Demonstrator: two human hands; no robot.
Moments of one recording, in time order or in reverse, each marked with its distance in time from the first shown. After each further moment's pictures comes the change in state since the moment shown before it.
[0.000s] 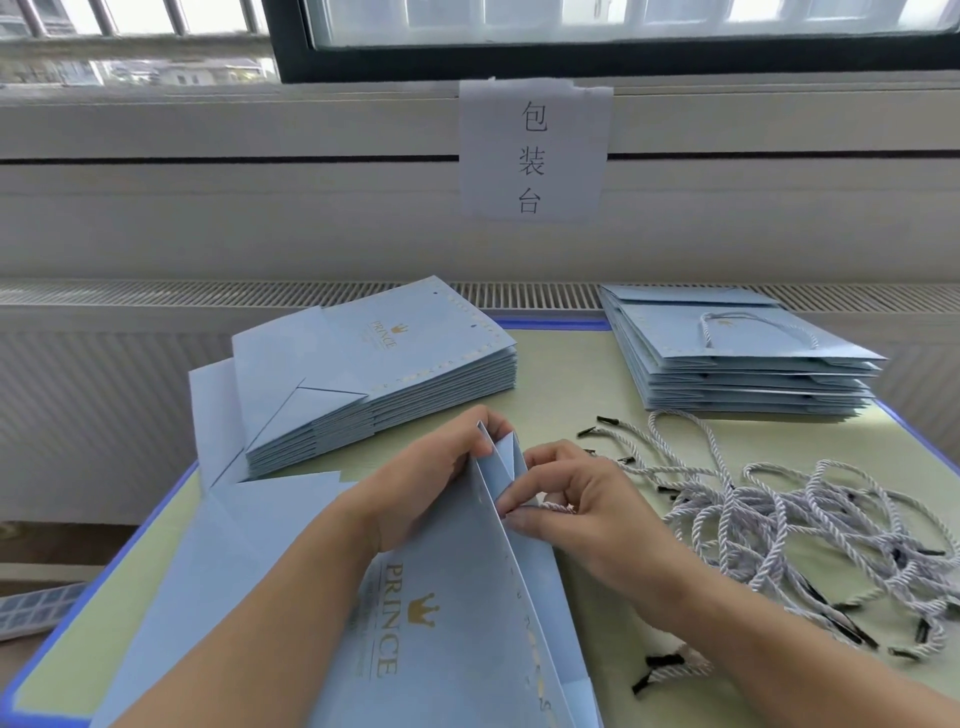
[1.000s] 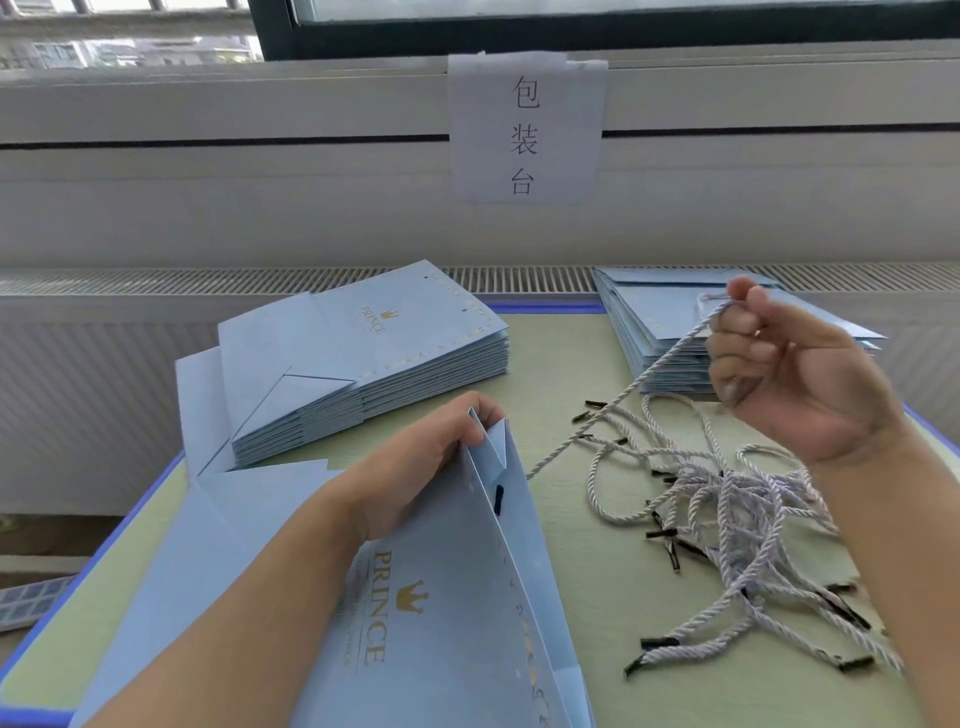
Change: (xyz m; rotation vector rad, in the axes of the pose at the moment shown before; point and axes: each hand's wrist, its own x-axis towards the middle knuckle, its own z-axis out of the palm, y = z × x) left_hand -0.002 0.004 0.004 0.024 0.039 -0.035; right_hand 0.024 0.005 -0.140 1.078 0.027 -0.036
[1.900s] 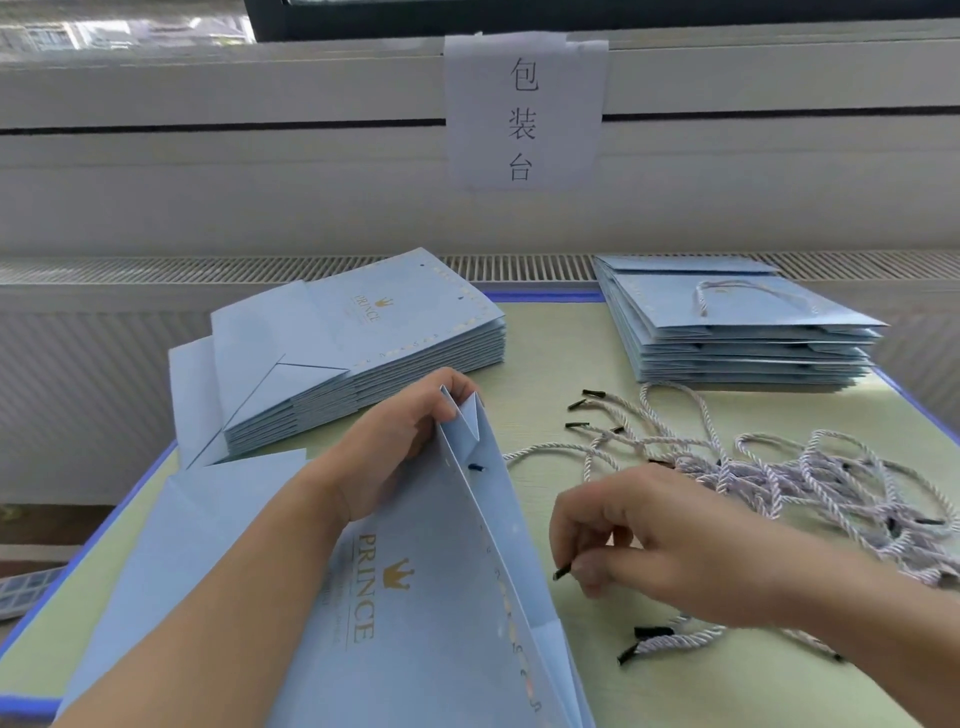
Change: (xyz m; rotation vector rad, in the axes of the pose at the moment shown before) left_hand 0.002 0.000 -0.012 -0.027 0.093 0.050; right_hand -0.057 0.071 0.067 -1.628 -0.455 0.254
